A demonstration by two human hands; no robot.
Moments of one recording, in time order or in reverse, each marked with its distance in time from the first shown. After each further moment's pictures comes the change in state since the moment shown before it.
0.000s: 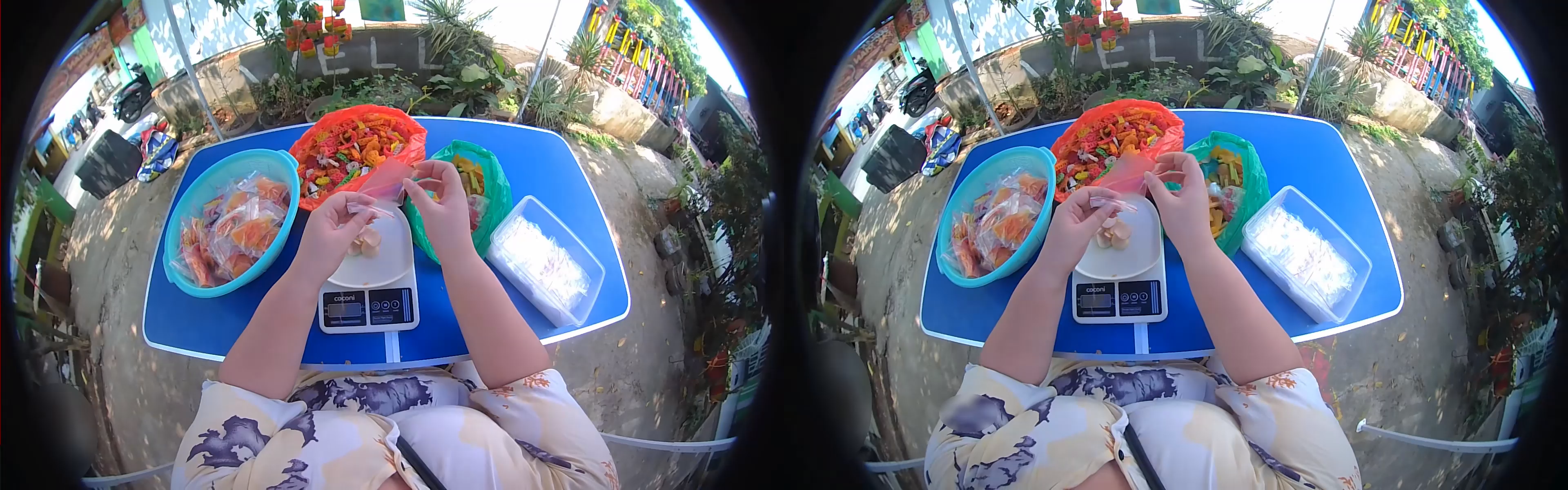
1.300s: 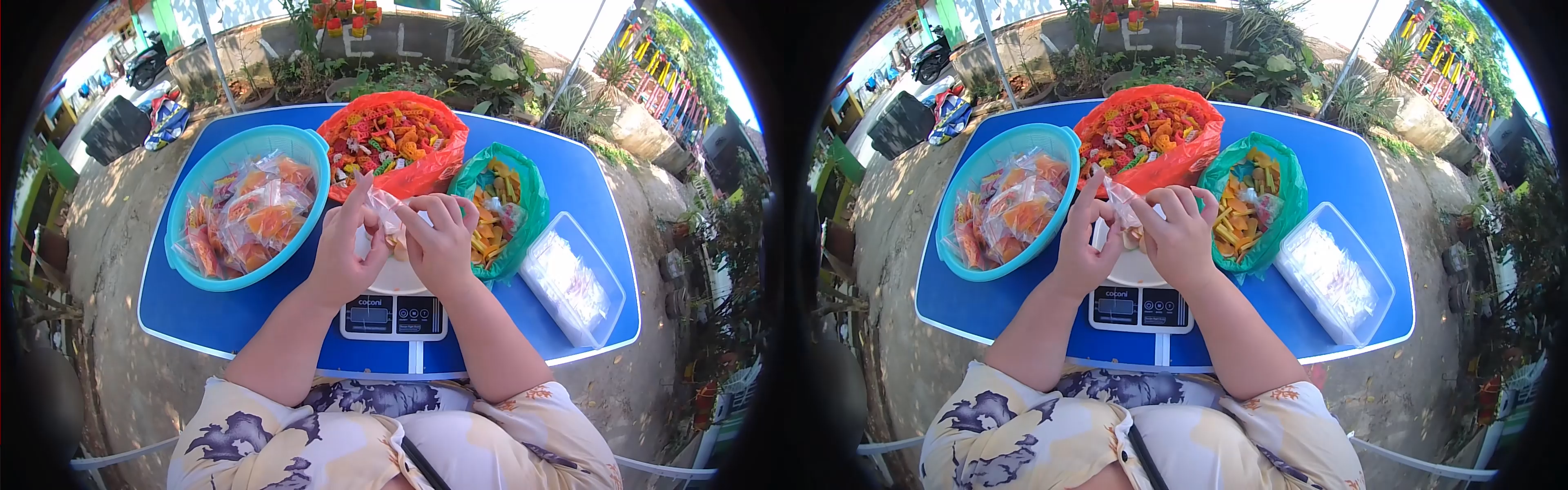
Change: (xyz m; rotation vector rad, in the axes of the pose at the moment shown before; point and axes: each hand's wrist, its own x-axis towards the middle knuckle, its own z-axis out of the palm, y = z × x) left_hand -0.031 -0.012 -0.023 0.707 0.146 0.528; right_hand -0.035 0.013 0.033 -0.810 -0.150 -0.727
